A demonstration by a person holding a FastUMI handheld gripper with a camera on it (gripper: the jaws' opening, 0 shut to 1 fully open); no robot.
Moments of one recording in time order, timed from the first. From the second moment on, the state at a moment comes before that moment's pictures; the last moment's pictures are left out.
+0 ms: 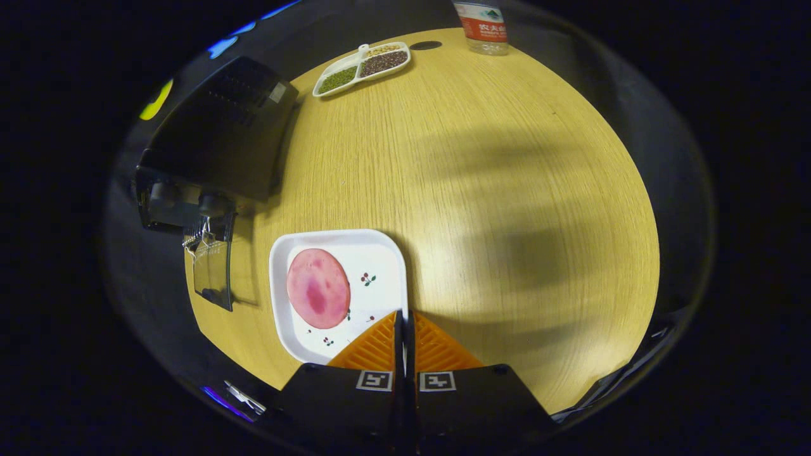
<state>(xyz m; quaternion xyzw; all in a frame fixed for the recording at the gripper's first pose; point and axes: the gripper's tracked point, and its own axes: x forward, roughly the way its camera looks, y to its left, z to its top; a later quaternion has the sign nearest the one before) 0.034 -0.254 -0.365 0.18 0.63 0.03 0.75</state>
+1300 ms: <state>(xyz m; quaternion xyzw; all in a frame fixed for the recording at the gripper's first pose) -0.109 -0.148 -0.246 0.42 0.47 -0.02 0.78</state>
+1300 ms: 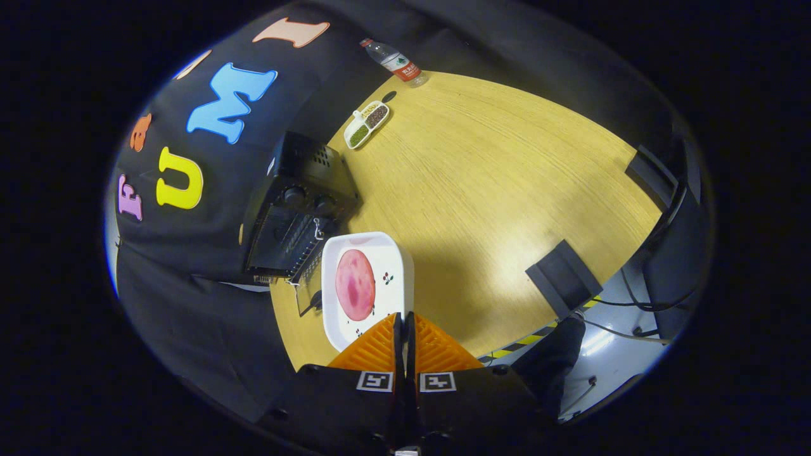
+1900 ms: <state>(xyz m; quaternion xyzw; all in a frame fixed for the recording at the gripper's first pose) -0.085 -0.033 -0.205 0.43 0.47 0.07 0.77</state>
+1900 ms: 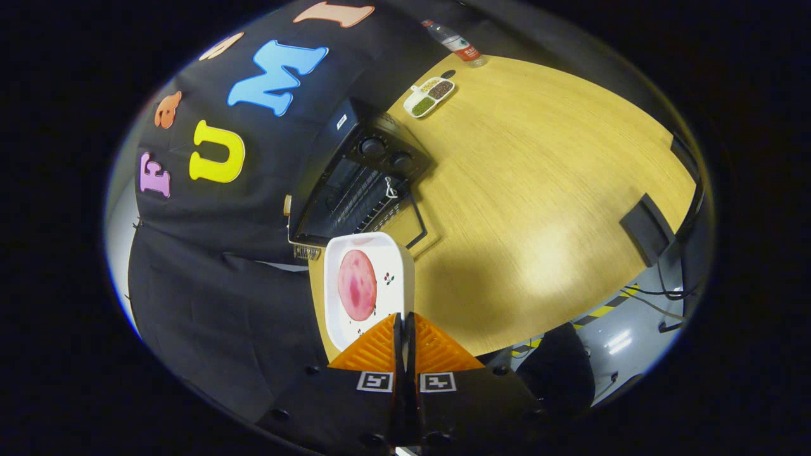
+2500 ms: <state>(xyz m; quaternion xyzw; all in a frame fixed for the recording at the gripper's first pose) 0.022 0.042 -0.238 0.44 0.48 0.08 0.75</state>
